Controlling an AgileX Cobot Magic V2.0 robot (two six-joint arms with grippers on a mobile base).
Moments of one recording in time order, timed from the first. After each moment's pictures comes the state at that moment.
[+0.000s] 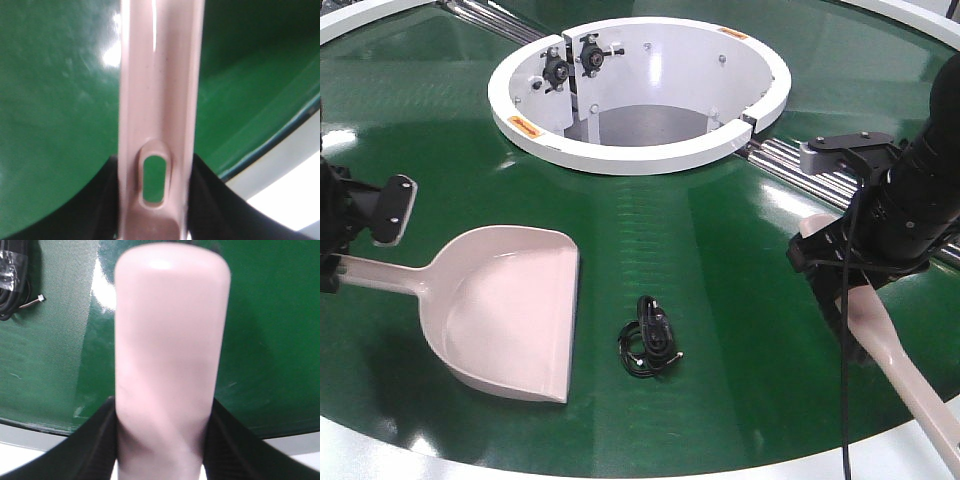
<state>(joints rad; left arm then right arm) -0.07 1.78 -1.43 0.23 1.23 1.40 0.19 1.56 -1.33 0.08 1.24 -0.07</state>
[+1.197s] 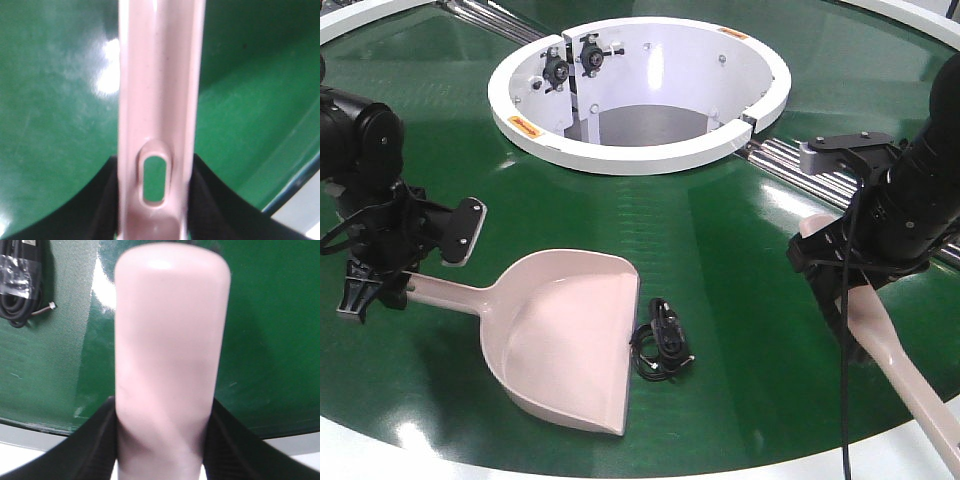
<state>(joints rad) -0.22 1.85 -1.44 0.16 1.22 1.38 0.19 1.56 -1.33 0.08 1.24 -0.07</state>
